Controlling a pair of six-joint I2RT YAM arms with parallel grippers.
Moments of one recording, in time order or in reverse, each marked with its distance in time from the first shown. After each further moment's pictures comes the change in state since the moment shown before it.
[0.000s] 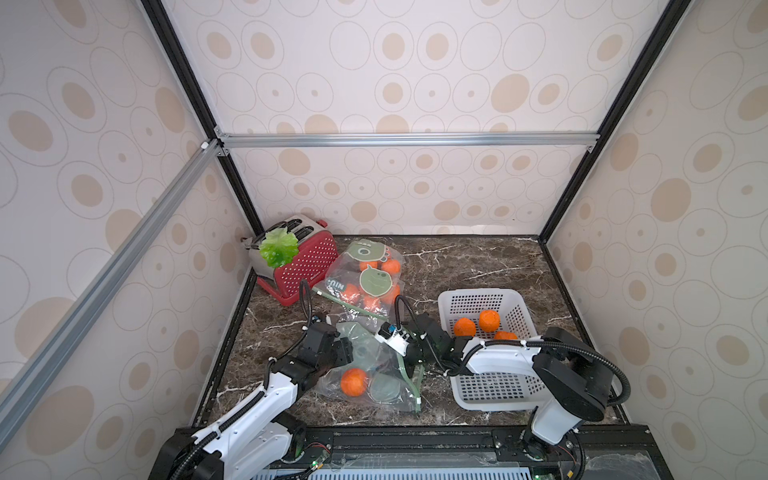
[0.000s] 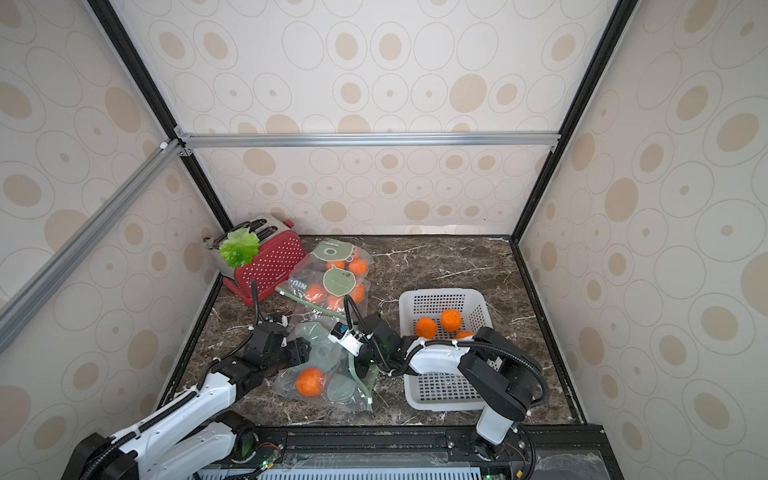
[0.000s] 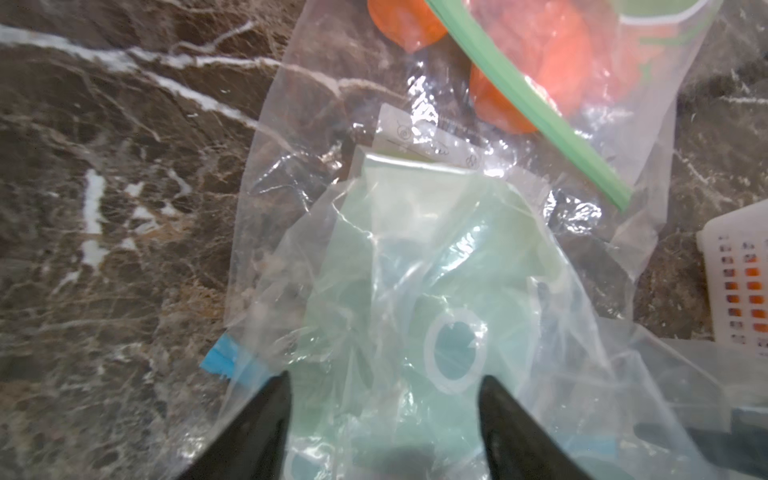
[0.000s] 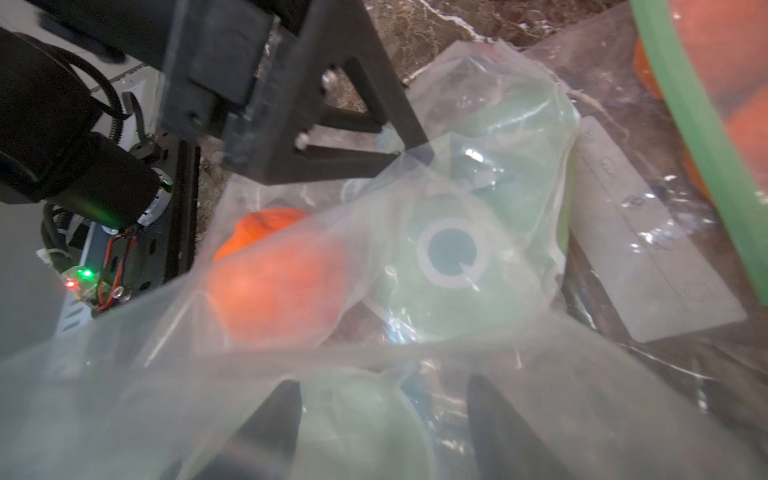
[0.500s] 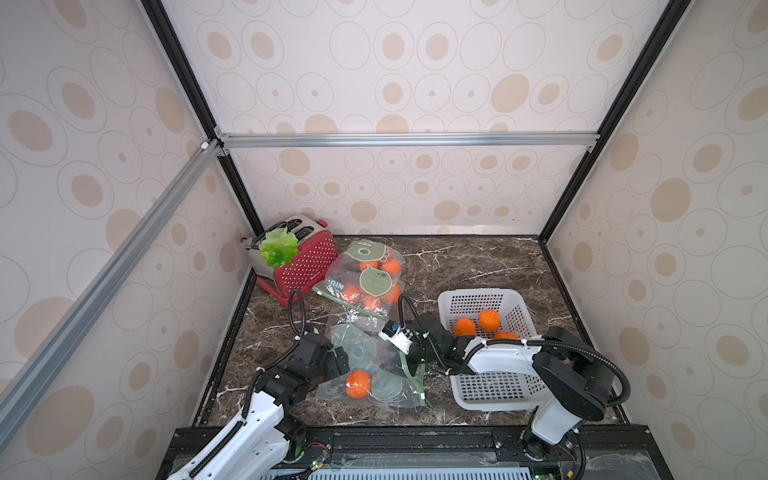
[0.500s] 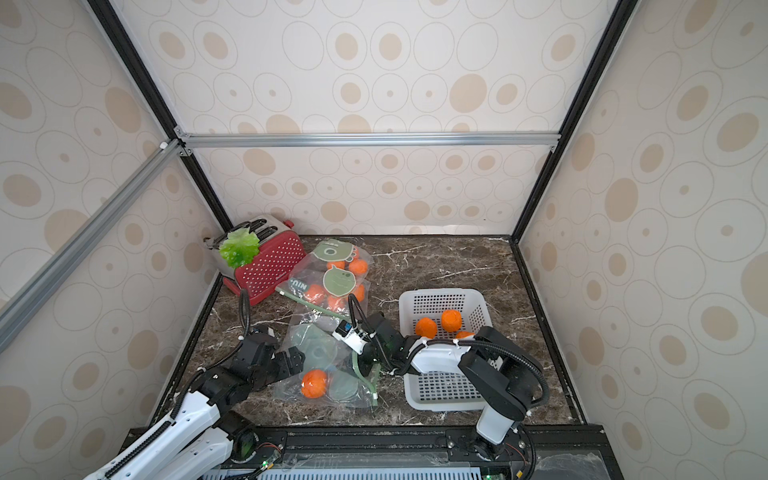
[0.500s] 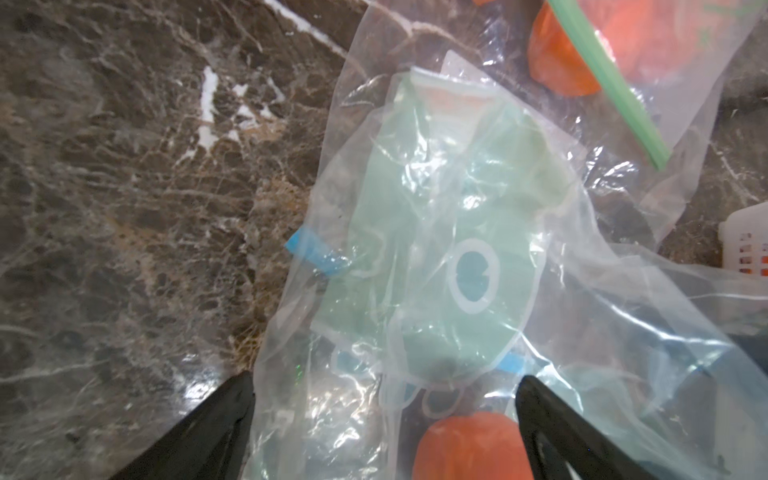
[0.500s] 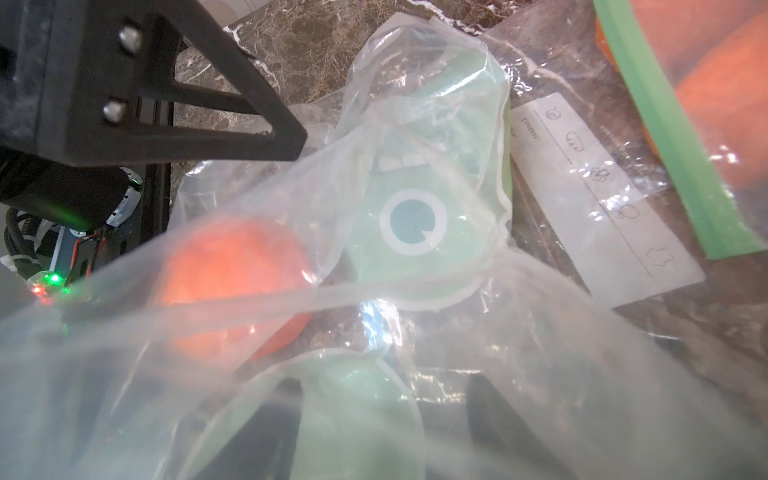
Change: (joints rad) left arm -0.055 -0.225 0.002 -0.323 -0.055 -0.135; right arm -0.016 0.000 -0.010 -0.001 0.014 0.009
